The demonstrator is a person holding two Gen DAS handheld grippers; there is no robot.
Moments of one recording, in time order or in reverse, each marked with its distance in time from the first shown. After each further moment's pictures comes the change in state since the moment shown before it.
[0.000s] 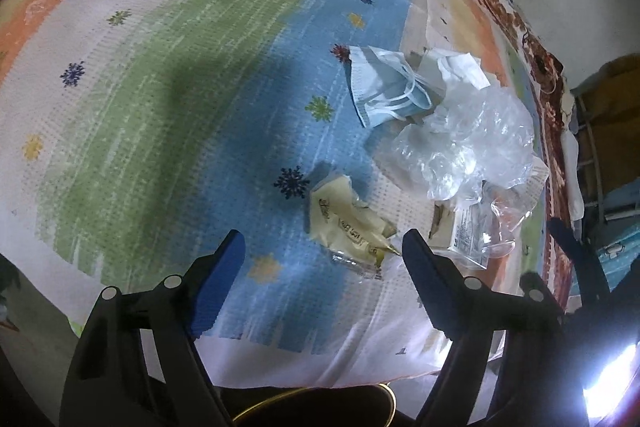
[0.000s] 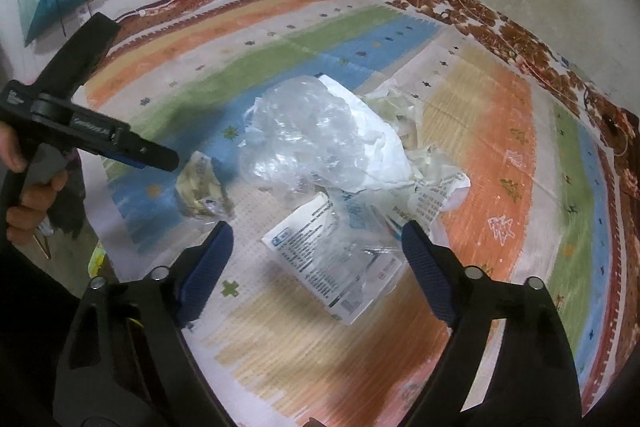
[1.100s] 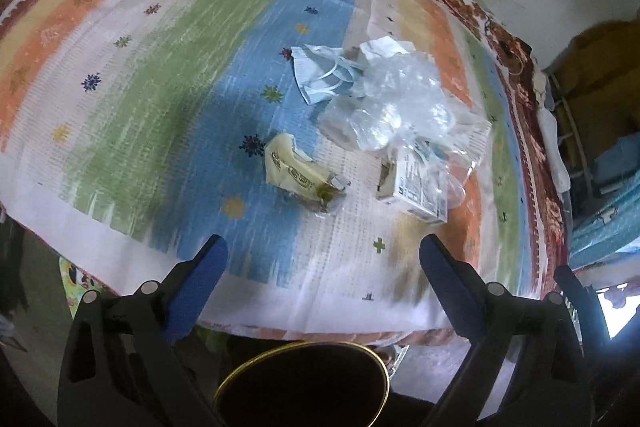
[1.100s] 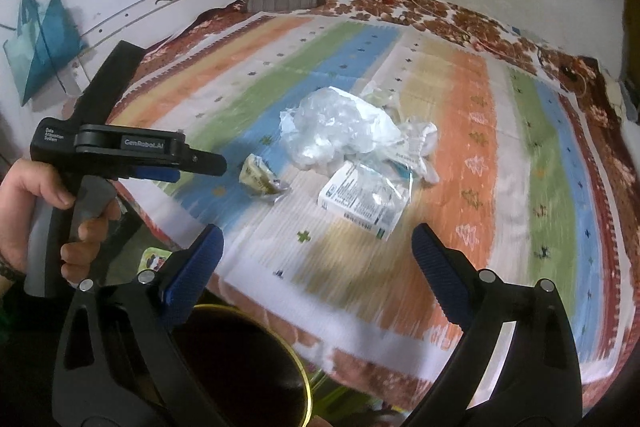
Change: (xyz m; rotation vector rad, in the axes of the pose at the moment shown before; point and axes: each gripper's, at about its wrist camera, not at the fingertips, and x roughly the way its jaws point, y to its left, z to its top) left arm -0.048 -0.032 -0.049 0.096 -0.069 -0.020; right arm -0.110 0.055 -0.045 0.188 -0.087 -0.052
